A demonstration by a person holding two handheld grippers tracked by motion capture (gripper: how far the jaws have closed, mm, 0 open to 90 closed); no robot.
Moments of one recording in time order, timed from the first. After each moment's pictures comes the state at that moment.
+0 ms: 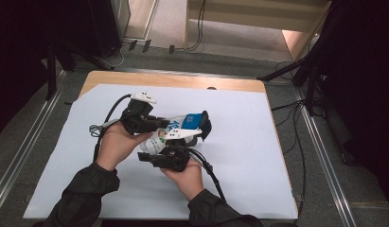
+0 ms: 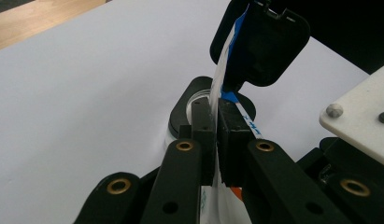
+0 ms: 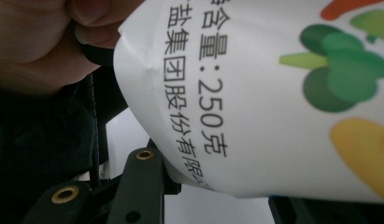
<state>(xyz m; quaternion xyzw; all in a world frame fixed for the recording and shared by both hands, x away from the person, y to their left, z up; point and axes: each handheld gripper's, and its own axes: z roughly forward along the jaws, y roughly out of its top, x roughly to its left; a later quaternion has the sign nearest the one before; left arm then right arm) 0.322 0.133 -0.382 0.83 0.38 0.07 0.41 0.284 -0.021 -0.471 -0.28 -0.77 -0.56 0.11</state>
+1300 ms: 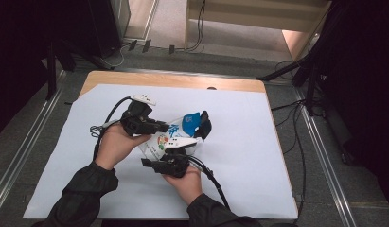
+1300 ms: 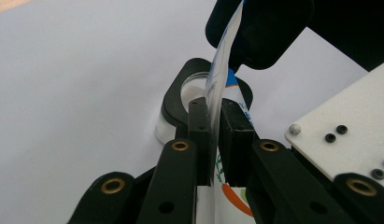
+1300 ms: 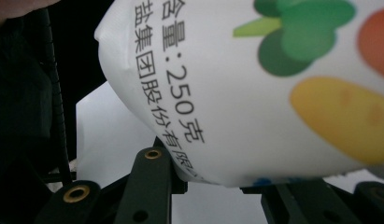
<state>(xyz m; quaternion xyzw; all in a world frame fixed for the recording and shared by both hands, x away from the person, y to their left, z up) 0.328 0.138 -0.394 0.84 0.37 0.02 0.40 0.280 -0.021 -0.507 -0.29 -0.79 -0.54 0.08</state>
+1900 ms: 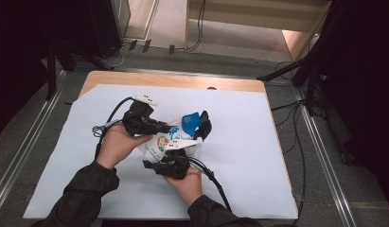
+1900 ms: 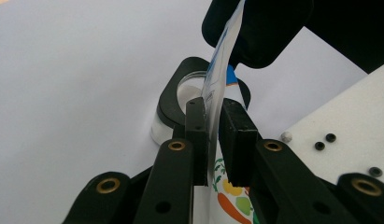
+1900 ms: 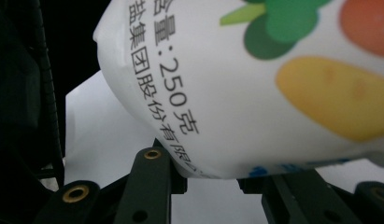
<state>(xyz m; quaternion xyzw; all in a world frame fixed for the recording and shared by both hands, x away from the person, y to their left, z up) 0.332 0.135 -0.399 0.84 0.36 0.01 0.40 0.279 -0.022 -0.517 -0.29 -0.79 -0.53 0.07</state>
